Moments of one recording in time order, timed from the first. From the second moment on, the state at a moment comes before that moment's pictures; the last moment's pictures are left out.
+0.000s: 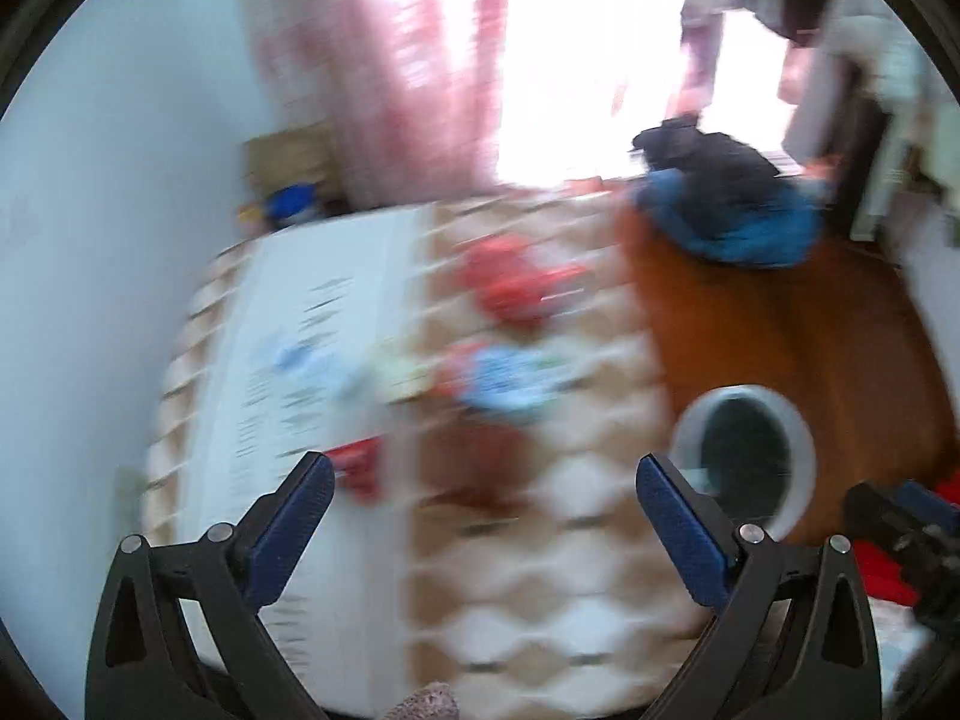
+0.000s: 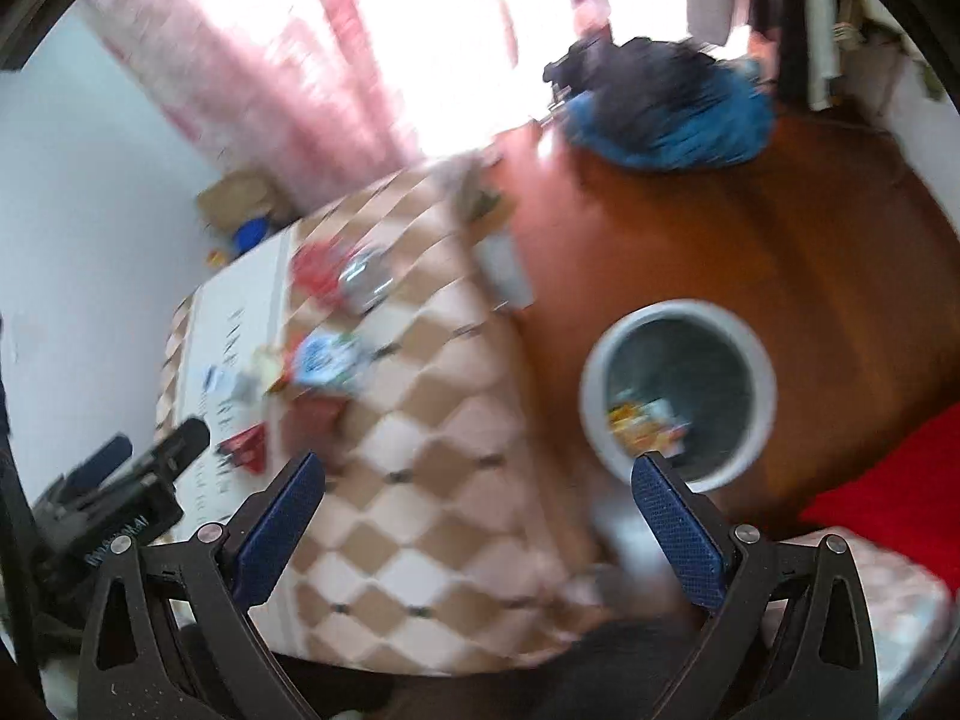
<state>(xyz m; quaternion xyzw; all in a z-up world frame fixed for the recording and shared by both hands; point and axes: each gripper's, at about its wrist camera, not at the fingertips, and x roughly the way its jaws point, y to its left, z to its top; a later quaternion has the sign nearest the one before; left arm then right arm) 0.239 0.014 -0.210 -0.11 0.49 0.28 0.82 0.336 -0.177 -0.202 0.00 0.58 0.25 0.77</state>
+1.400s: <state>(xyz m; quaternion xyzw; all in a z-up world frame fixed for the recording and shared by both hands) 0.241 0.129 -0.348 -0.18 0.57 0.26 0.76 0.314 -0.019 -0.344 -0.13 0.61 0.23 0.75</state>
